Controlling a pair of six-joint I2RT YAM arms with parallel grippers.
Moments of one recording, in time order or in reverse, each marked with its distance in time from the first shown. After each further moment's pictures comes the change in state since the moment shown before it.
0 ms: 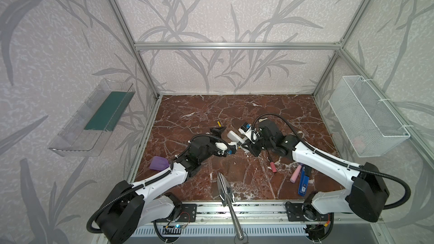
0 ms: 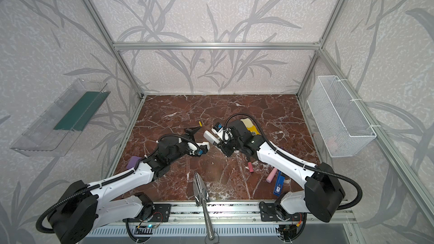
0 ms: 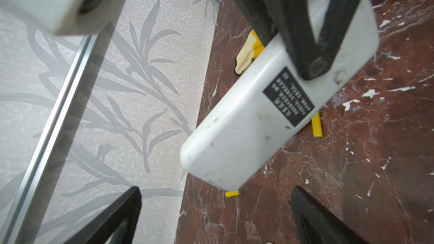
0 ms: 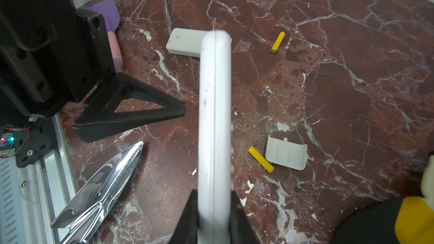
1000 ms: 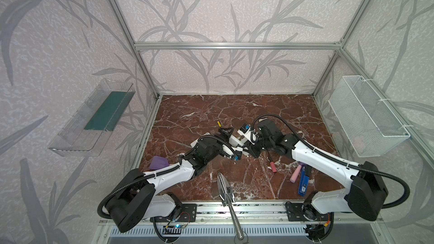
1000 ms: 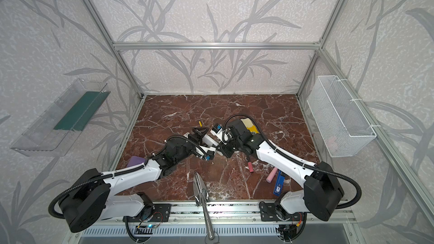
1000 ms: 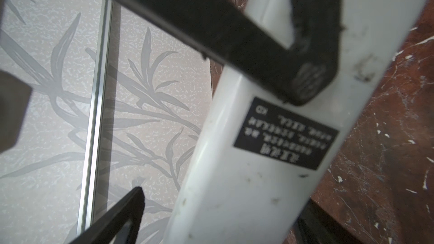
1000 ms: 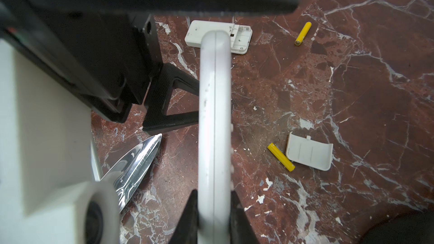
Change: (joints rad) left arm -0.067 0.129 0.020 0.124 -0.075 0.303; right arm -0.002 0.008 0.014 -0.050 -0.080 0.000
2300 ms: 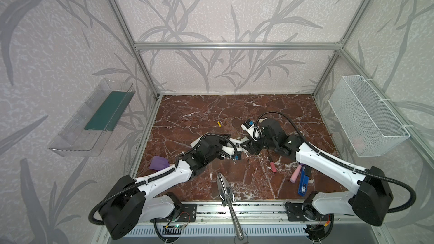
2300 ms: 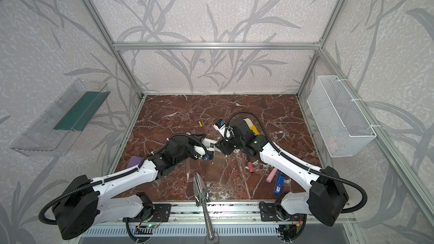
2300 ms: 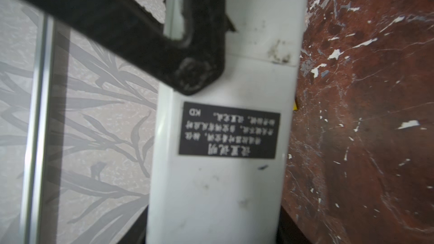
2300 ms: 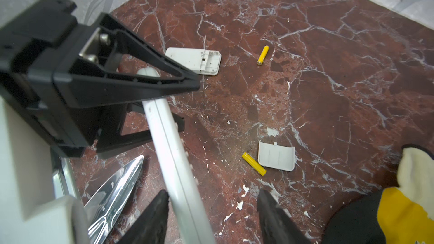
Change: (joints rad) left arm -0.029 -0.088 0.090 -0.373 -0.075 -0.225; right arm -0.002 -0.073 -0.015 0.072 0.145 0.094
